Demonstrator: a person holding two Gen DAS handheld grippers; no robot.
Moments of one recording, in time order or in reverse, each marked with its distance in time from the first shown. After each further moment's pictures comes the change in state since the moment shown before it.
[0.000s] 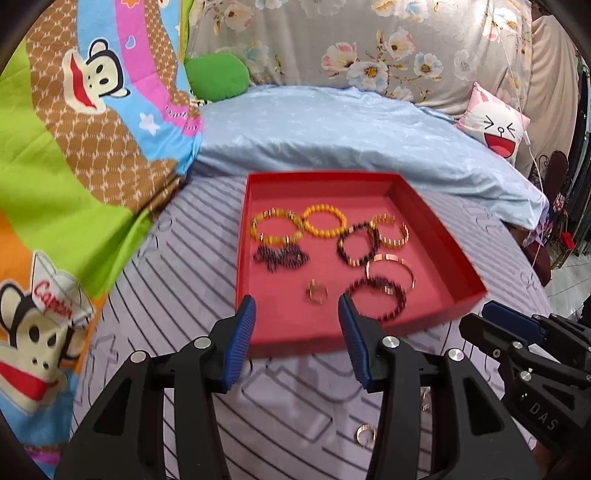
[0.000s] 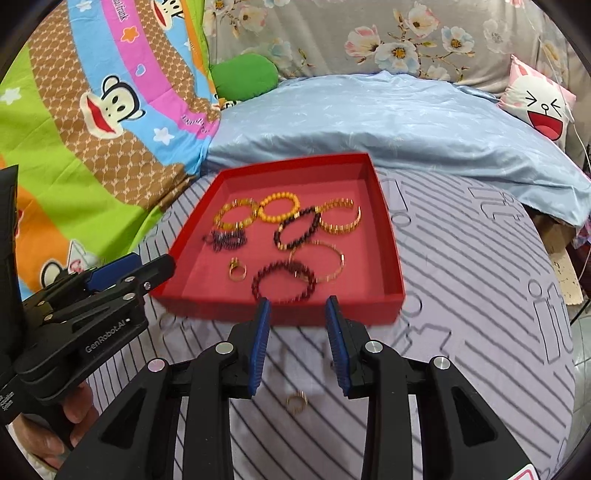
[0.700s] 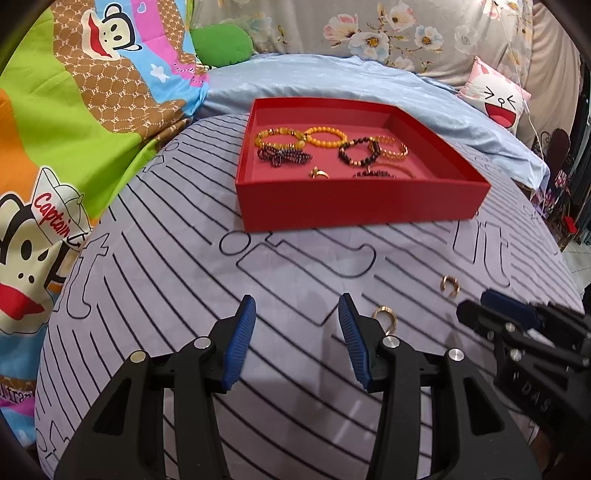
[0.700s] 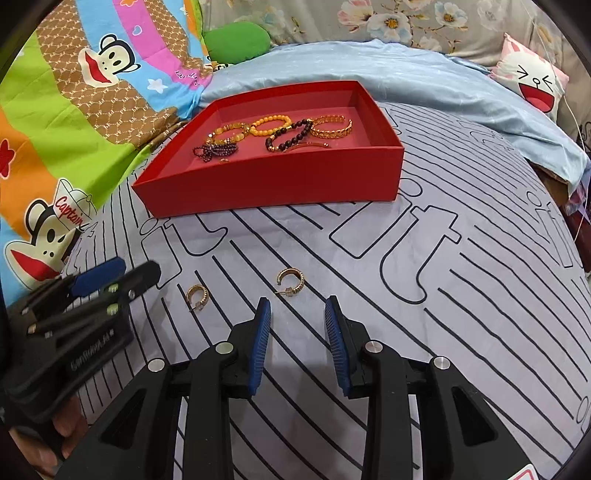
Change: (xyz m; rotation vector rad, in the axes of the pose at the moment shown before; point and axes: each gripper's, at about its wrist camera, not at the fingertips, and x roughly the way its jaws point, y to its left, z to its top) left arm -0.004 0.000 -0.091 -0.005 0.087 0.007; right arm 0.015 0.002 -0.080 0.006 0.092 -0.041
